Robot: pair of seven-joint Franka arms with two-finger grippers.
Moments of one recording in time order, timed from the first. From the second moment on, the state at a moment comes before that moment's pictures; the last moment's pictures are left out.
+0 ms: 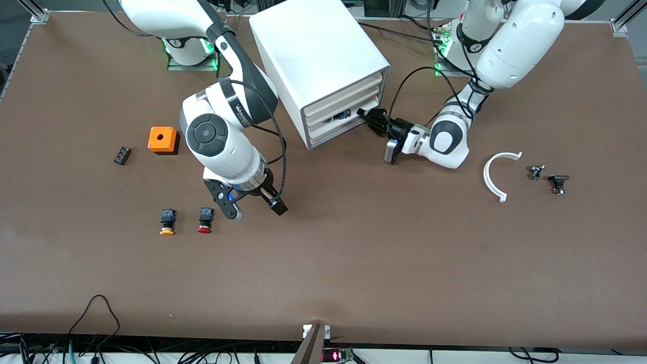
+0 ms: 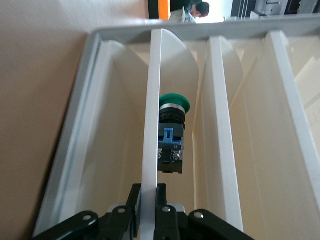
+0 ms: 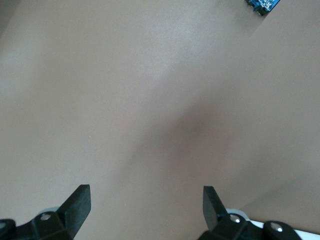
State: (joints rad) left arm -0.08 0.67 -0.26 -2.17 -1.29 1.75 1.22; right arm 0.58 0.64 -0.06 -1.27 0.16 1.99 1.38
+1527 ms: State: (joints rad) left arm 0.00 0.69 -0.13 -1.87 -1.07 1.74 0.89; right arm 0.90 0.83 -0.06 -1.09 0.16 2.03 1.66
